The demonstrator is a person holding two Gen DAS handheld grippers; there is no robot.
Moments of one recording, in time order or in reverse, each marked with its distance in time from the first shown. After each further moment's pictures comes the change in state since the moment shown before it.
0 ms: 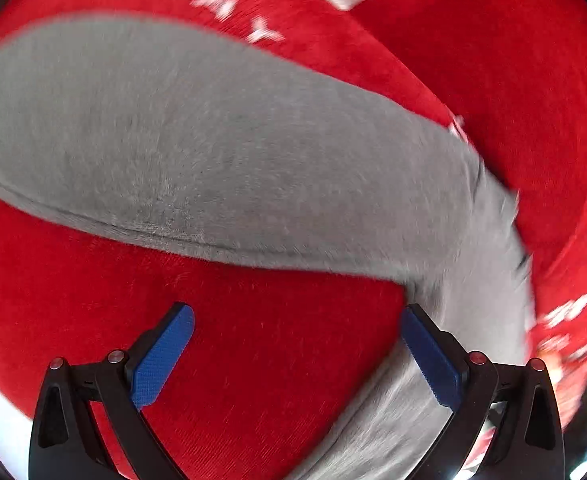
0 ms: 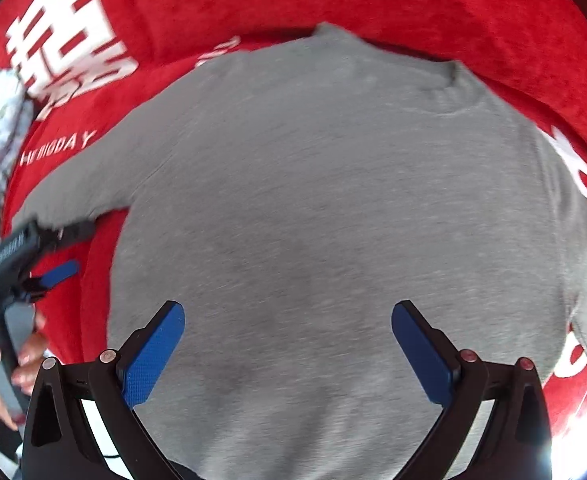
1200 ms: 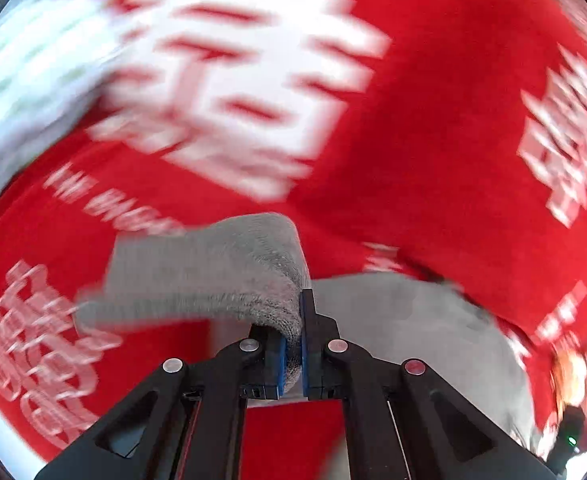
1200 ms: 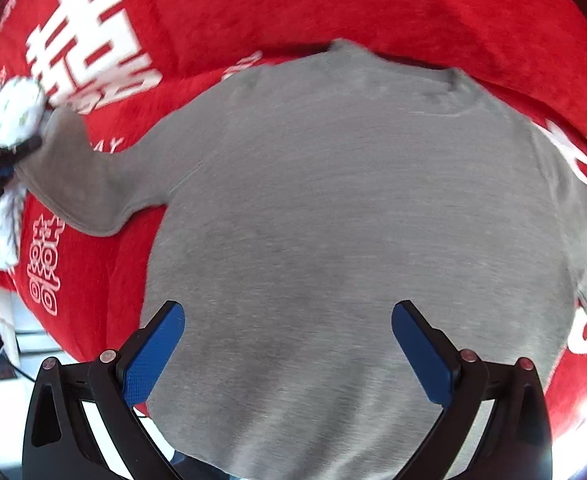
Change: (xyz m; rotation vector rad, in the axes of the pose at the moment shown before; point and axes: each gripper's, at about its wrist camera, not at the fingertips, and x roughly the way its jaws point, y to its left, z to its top) left arm -0.119 -0.093 0.026 0.364 -0.405 0.014; right arm -0.043 -0.023 -0.014 0.090 -0.103 0.083
